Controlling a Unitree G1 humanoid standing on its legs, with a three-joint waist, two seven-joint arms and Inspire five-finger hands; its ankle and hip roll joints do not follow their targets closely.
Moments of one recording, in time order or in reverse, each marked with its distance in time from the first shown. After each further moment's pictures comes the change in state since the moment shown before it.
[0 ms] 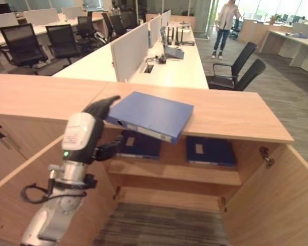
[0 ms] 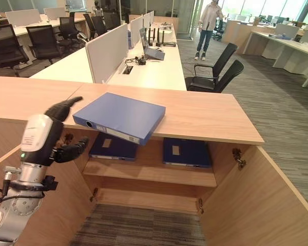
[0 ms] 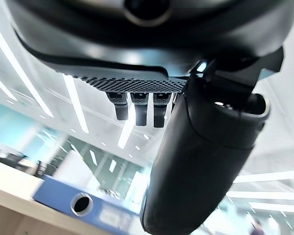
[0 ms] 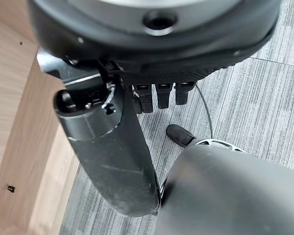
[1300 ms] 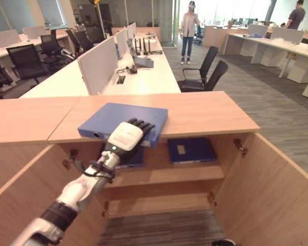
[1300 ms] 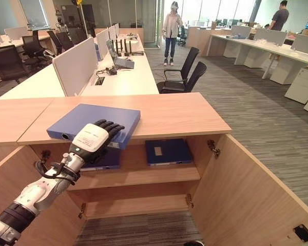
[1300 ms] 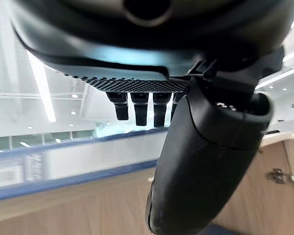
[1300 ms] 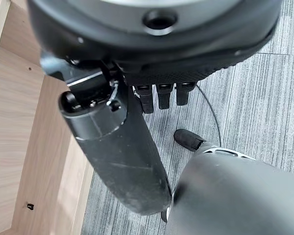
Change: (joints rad) left arm -0.452 -0.017 -0.487 0.473 0.408 0.121 0.010; right arm -0.028 -0.005 0.066 -0.014 -0.003 0.003 -0.027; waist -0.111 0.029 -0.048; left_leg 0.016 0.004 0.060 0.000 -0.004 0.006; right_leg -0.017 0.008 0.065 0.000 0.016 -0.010
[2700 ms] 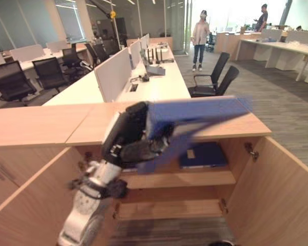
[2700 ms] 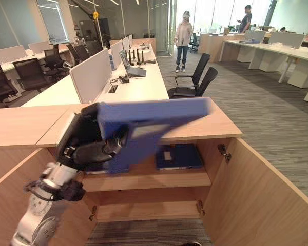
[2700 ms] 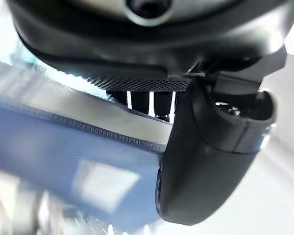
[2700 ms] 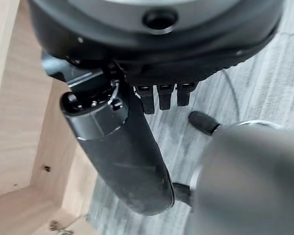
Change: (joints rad) left arm 0.392 -0.276 0.236 -0.627 -1.745 -0.039 -0.499; right arm -0.012 -0.005 0.030 -0.035 -0.019 -0.006 0.075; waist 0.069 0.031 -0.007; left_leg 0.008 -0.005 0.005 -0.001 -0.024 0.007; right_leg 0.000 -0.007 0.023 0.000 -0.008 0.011
